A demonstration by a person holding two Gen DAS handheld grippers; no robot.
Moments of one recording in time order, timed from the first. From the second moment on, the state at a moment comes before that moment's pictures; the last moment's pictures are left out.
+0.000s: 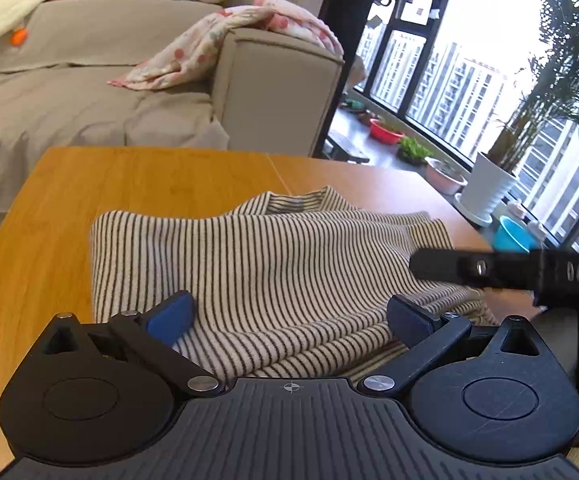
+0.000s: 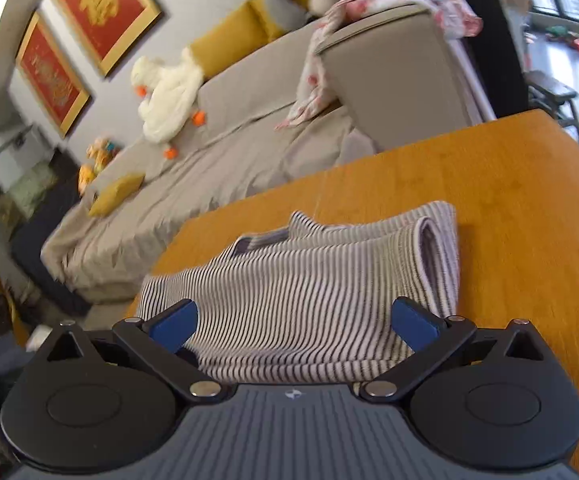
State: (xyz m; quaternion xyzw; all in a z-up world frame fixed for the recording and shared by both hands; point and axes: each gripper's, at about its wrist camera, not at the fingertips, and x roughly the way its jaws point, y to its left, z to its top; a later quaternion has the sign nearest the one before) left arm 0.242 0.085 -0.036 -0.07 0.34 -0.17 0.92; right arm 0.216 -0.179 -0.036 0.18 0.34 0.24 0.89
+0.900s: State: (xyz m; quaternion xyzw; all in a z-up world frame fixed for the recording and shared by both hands) left arm 0.239 0.145 -0.022 -0.05 0.38 -0.09 0.92; right arm 0.211 -0.215 -0.024 0.06 0.37 0.17 0.91
